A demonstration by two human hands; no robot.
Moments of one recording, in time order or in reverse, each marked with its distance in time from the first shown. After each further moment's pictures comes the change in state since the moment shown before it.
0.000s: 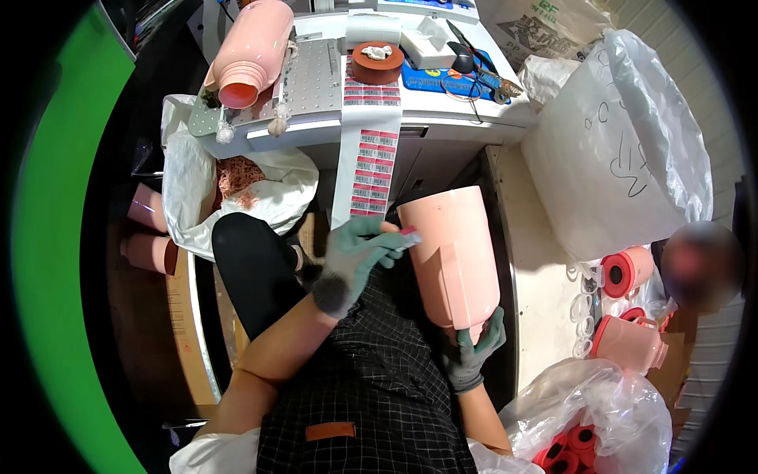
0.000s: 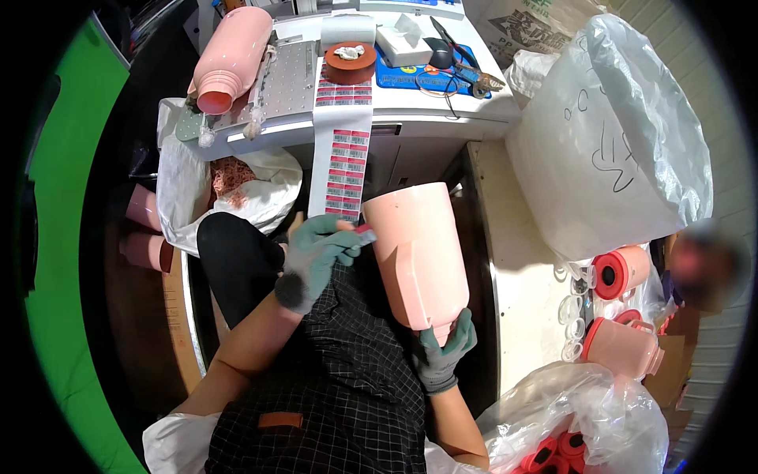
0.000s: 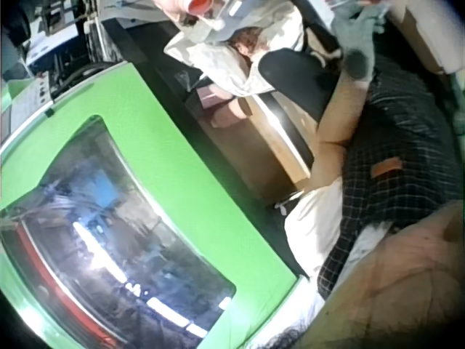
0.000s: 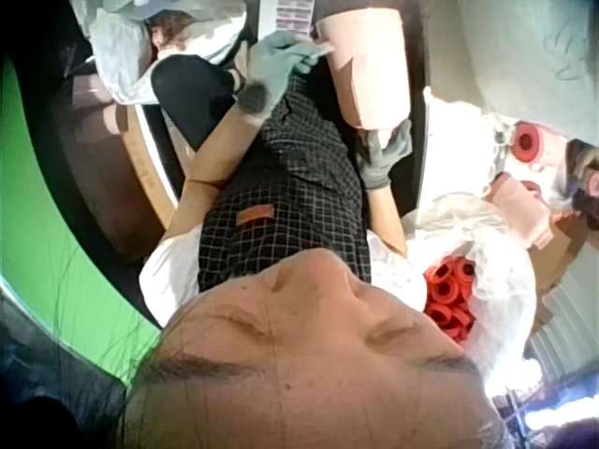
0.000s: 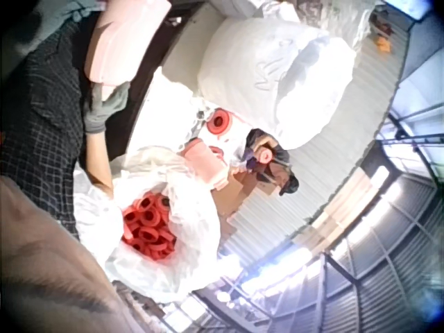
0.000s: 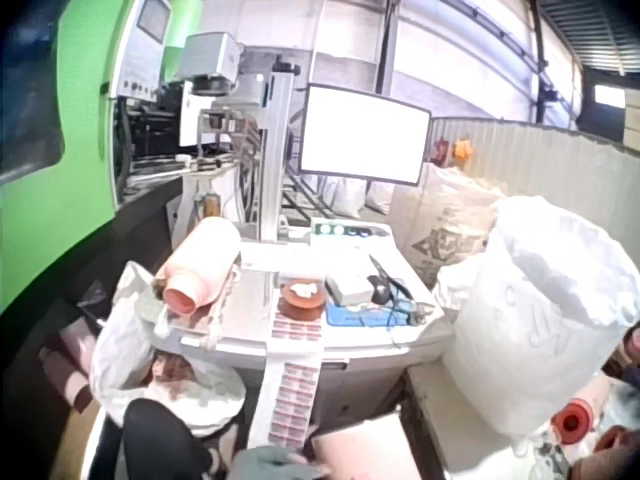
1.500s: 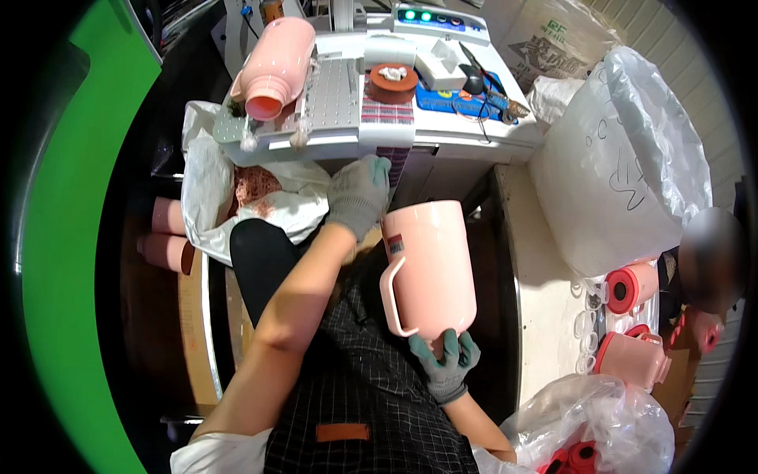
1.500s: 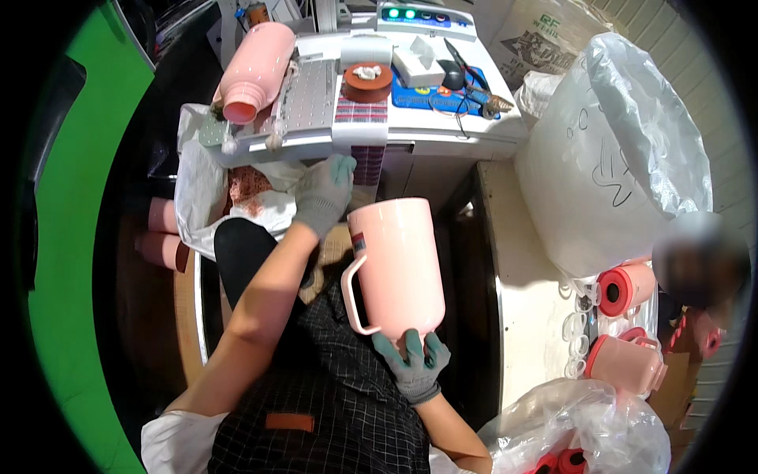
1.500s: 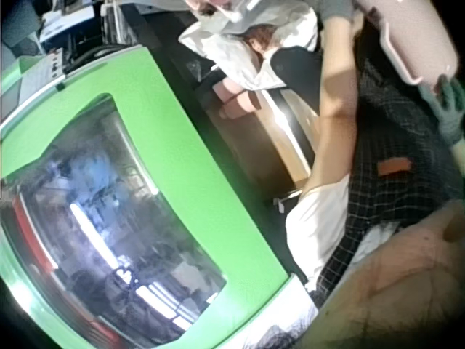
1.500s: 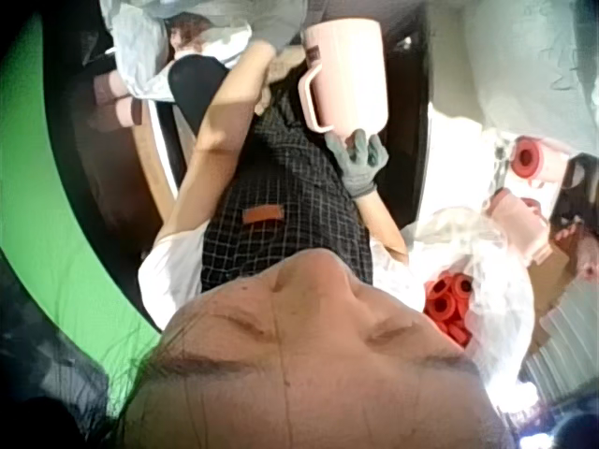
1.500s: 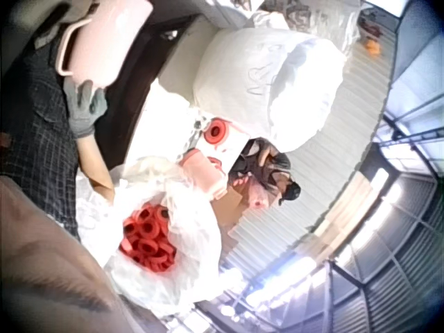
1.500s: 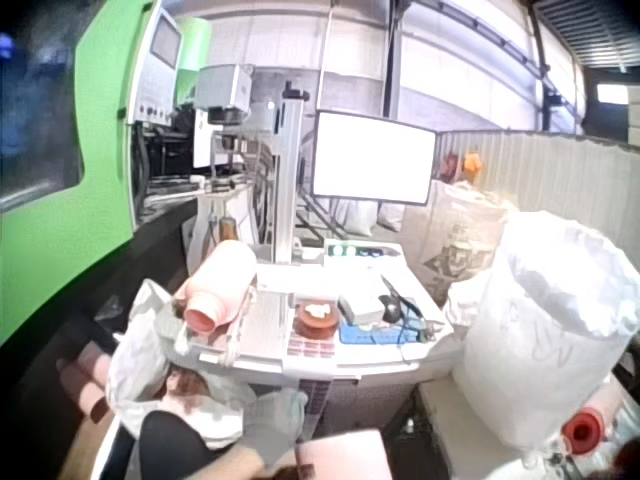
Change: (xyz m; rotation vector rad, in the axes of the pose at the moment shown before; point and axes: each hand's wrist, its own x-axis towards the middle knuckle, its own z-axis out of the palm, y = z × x) left_hand 0.117 0.026 -0.010 1.348 0.306 0.390; right_hand 0.025 -0.046 0.007 -0.136 0.090 -0.210
